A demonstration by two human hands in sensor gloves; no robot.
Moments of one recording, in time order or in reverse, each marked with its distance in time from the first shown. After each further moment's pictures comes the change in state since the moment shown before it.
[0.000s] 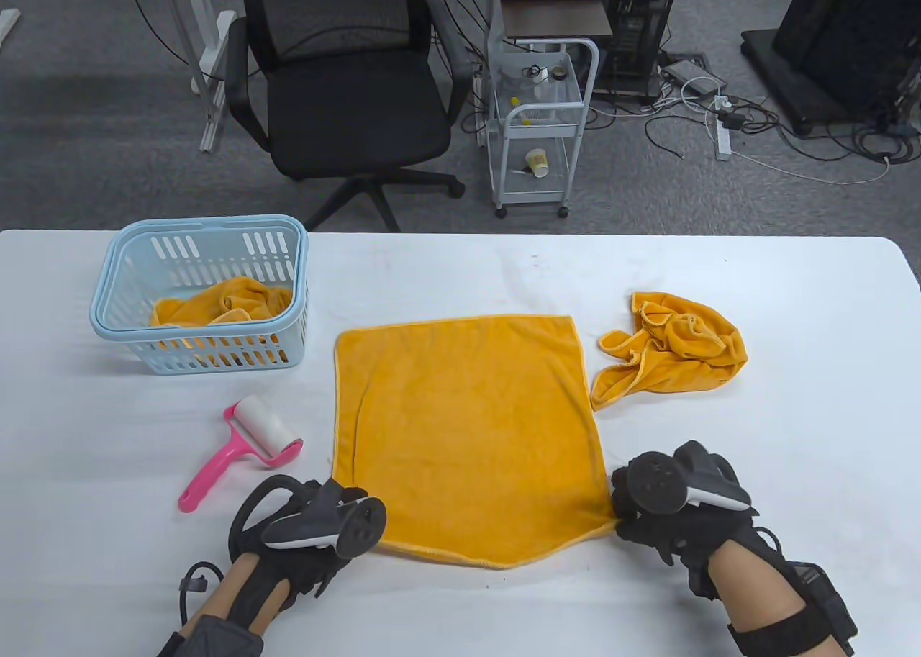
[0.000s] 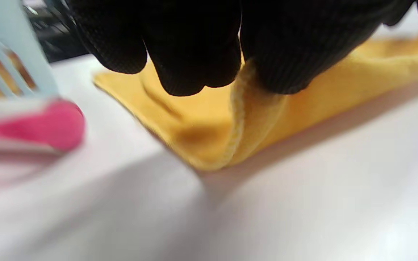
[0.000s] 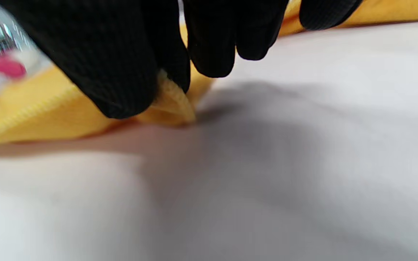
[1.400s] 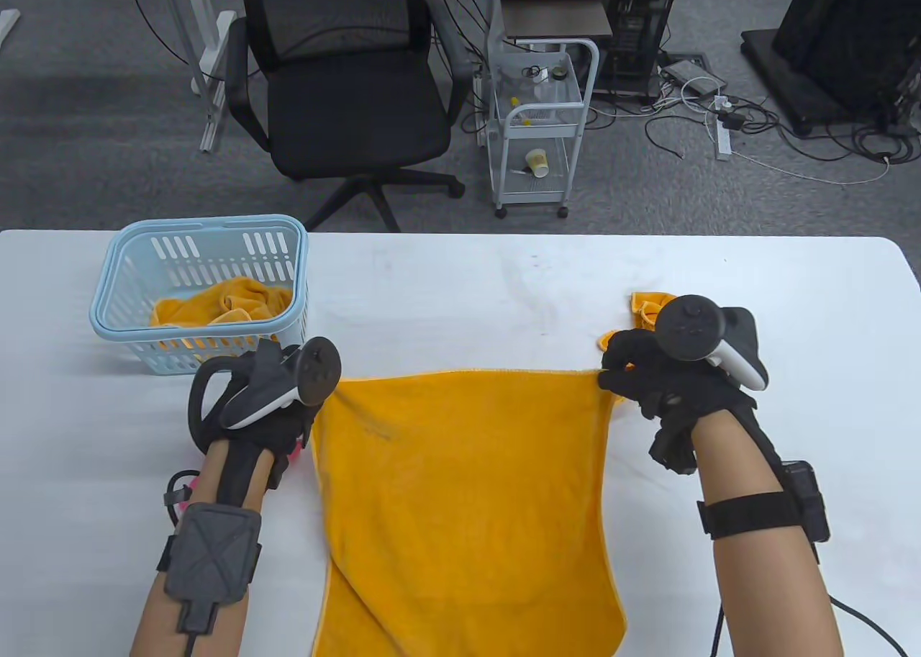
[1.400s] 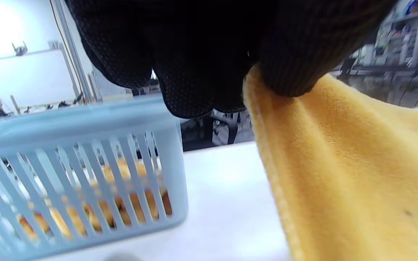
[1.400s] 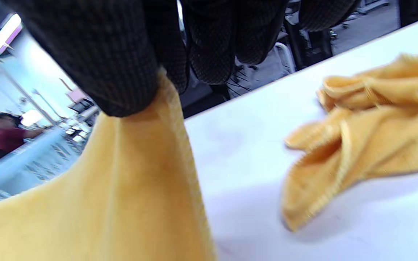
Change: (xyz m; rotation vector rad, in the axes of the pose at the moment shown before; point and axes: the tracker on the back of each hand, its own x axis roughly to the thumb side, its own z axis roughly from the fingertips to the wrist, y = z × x) left_hand -0.087 0.087 -0.056 0.114 0.401 0.063; right_hand -0.011 -0.110 -0.087 -0.166 0.244 -0.243
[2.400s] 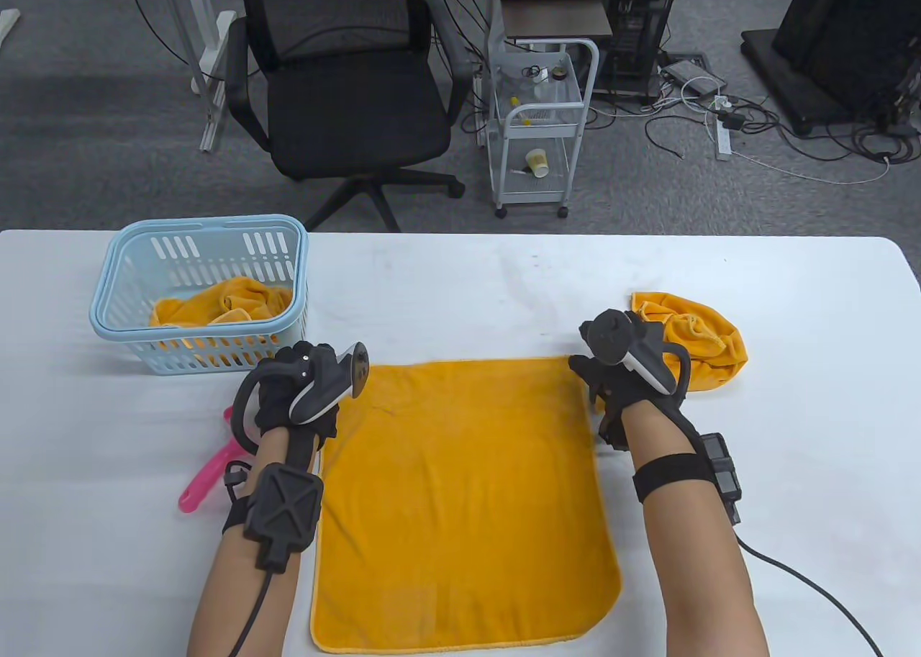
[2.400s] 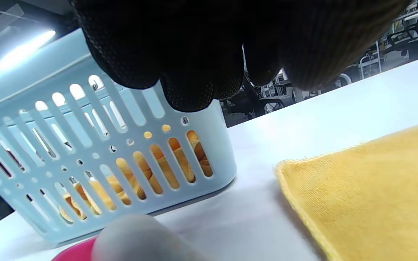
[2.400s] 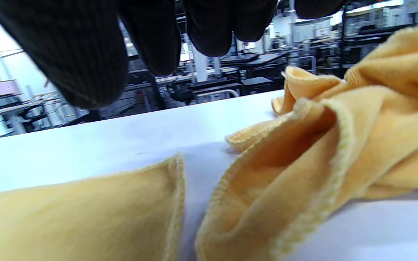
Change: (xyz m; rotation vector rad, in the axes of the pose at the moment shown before) left_hand 0.010 -0.060 -0.045 0.037 0.235 -0.196; right_hand -0.014 0.063 -0.055 -0.217 0.114 0.299
